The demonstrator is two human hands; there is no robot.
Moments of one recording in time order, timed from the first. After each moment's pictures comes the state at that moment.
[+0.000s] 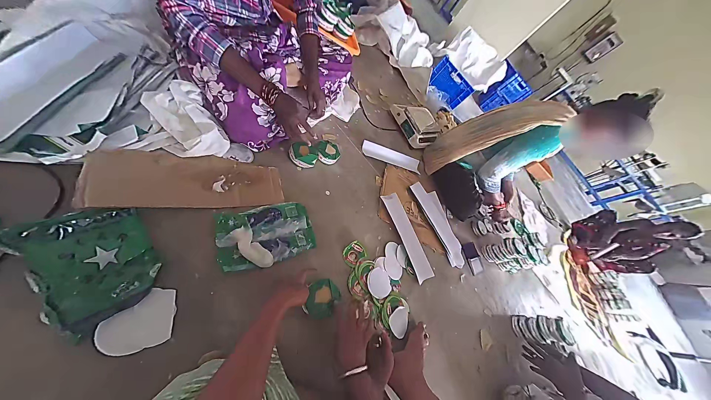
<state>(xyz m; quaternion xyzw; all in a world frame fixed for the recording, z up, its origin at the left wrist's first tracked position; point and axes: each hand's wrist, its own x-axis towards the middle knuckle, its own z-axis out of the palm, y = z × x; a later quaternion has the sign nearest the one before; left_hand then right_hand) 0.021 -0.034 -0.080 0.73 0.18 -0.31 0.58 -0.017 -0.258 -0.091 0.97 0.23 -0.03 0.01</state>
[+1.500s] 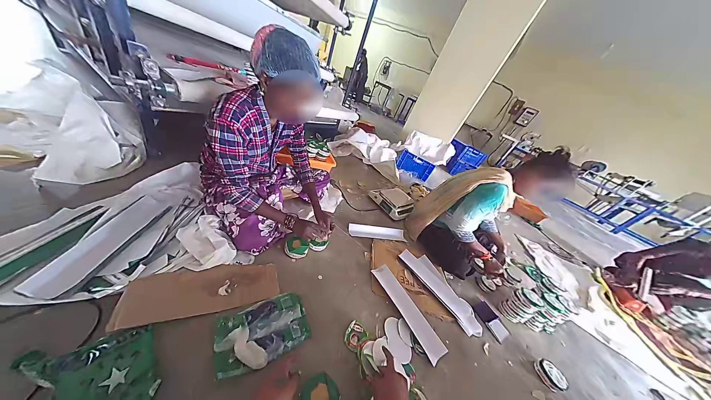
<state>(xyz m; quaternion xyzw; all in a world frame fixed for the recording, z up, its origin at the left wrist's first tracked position) 0.012 -0.024 -0.089 0.78 0.24 -0.20 0.54 0.113 -0.279 -0.074 0.98 -0.05 -0.14 -0.15</state>
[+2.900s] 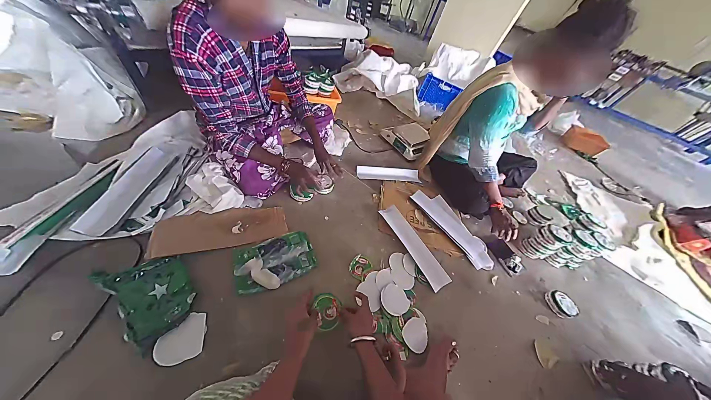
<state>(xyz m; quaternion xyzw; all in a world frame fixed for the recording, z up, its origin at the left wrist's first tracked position) -0.014 -0.109 -0.076 0.78 0.34 -0.03 0.52 0.061 -0.240 -0.087 0.84 -0.08 -0.25 -0.47</state>
